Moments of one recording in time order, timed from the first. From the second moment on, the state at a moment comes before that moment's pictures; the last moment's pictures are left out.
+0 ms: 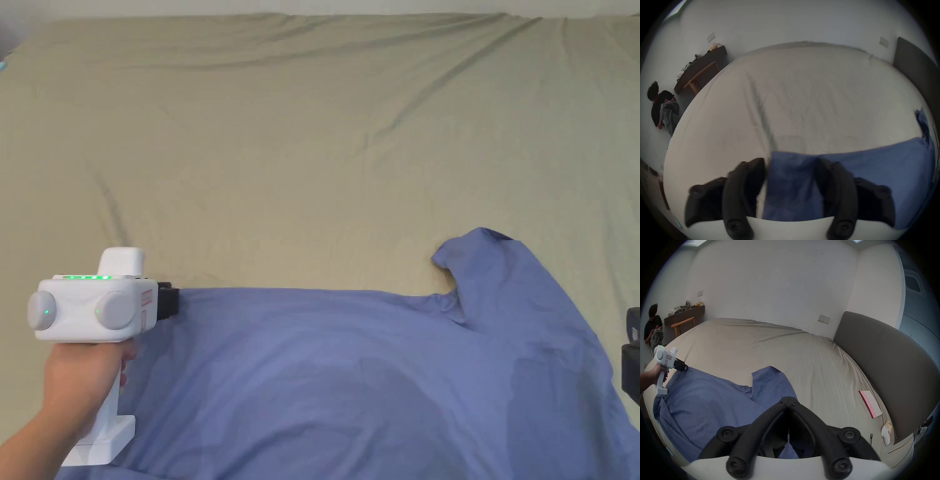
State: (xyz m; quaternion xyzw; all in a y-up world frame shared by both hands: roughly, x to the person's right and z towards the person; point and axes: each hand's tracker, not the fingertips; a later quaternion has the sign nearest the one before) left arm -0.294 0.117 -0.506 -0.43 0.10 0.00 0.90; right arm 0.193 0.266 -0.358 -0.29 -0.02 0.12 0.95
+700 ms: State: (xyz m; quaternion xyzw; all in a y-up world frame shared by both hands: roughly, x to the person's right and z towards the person) left arm -0.265 0.233 -0.378 -0.34 0.03 -0.12 0.93; right arm 0.270 0.138 -0.529 -0.56 -0.06 0.06 0.82
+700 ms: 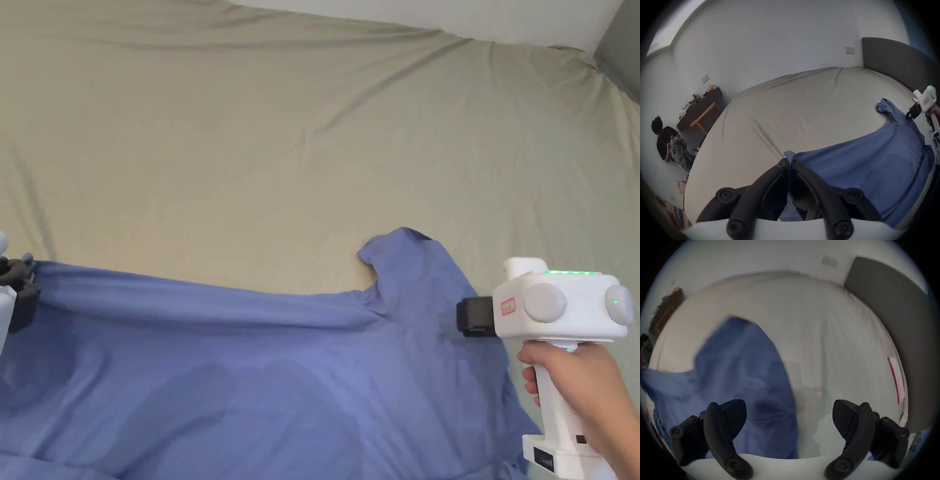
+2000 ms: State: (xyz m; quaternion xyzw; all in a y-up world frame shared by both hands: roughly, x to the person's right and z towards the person) left arm -0.293 0.192 -0.198 -0.47 0.00 -0.13 0.87; right arm 0.265 0.228 -0.256 -0.57 0.09 0.12 0.80
